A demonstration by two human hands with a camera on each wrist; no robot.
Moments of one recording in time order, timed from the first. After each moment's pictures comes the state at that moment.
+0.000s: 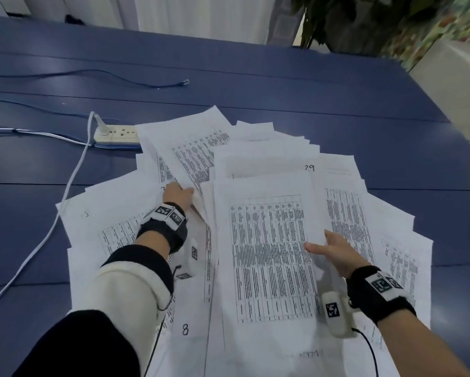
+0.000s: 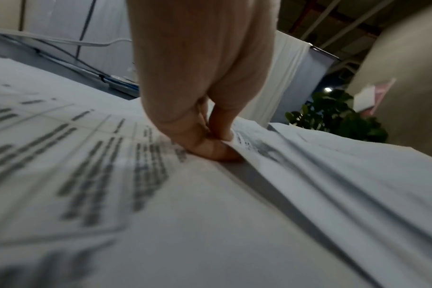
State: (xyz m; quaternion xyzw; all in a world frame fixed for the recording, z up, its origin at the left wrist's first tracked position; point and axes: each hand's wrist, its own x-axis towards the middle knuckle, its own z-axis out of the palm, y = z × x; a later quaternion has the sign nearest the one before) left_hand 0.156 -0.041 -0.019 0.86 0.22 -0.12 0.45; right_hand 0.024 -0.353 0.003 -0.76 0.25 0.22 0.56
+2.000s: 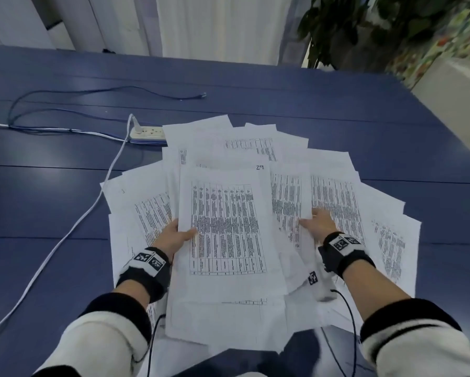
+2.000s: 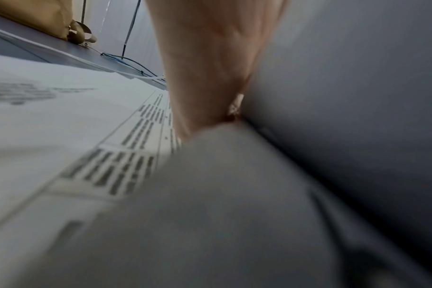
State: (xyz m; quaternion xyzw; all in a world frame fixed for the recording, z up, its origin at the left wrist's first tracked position) left_hand -0.013 -0.003 -0.006 0.71 0.21 -0.20 0.64; right_hand 0.014 -0.321 0.004 -0.83 0.28 0.12 0.47
